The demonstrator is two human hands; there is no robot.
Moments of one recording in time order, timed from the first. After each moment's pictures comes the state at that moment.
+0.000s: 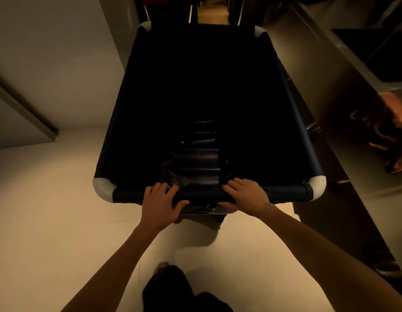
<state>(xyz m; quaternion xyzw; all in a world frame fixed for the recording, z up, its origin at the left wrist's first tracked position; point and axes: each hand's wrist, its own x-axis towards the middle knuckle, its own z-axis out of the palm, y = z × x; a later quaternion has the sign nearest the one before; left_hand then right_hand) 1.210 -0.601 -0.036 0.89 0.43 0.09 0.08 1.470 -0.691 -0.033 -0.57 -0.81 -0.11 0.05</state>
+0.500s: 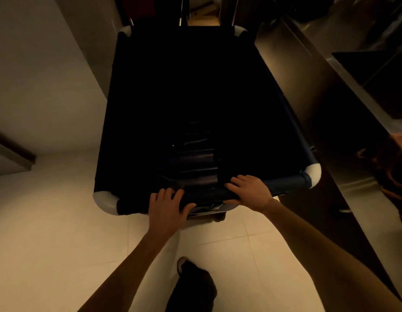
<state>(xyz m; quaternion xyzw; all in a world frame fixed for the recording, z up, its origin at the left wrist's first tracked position) 1.350 -0.444 -0.037 0.89 0.44 0.10 0.05 1.613 -0.517 -0.029 -0.60 -0.79 -0.09 0.01</state>
